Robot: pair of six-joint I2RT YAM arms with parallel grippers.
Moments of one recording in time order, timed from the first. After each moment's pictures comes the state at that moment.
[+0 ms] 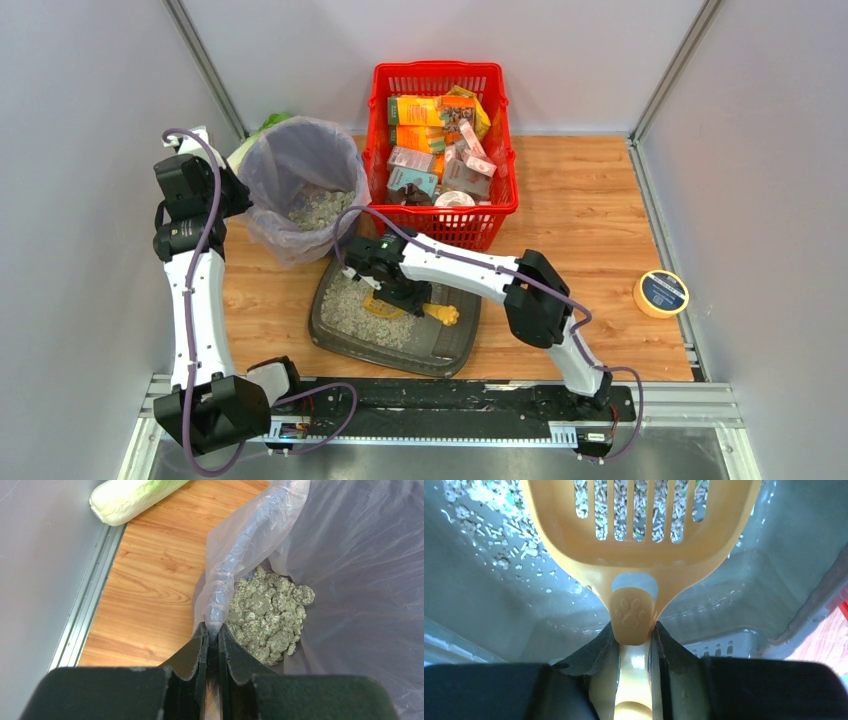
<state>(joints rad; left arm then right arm) 0.31 1.10 1.20 -0.56 0.20 -0.13 1.12 2.13 1.90 -1.30 0.10 0.01</state>
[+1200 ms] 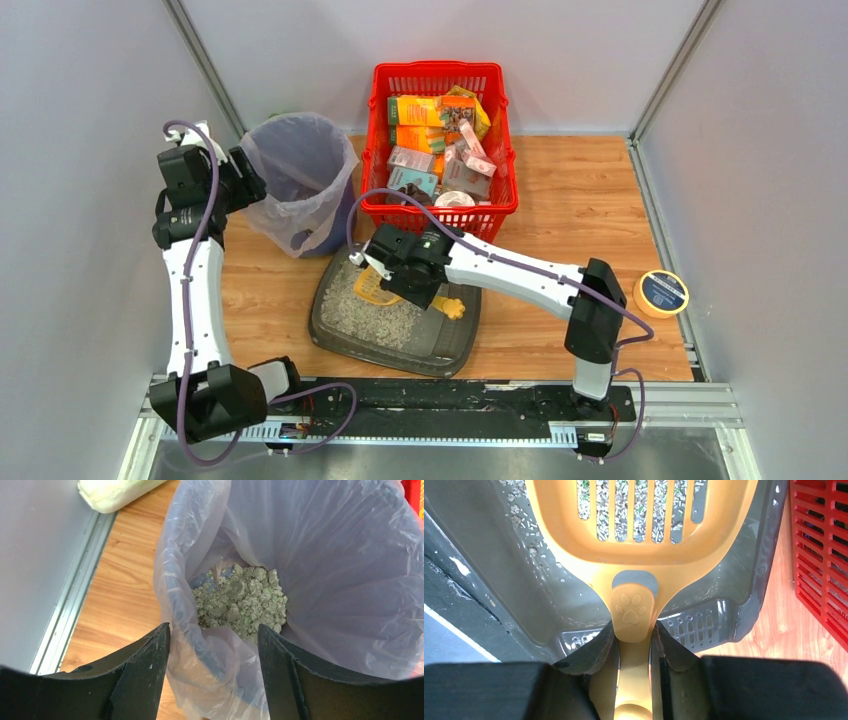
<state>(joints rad) 0.29 1.16 1.27 -0.62 0.20 -0.18 1.12 1.86 1.71 -1.12 0.08 -0.02</state>
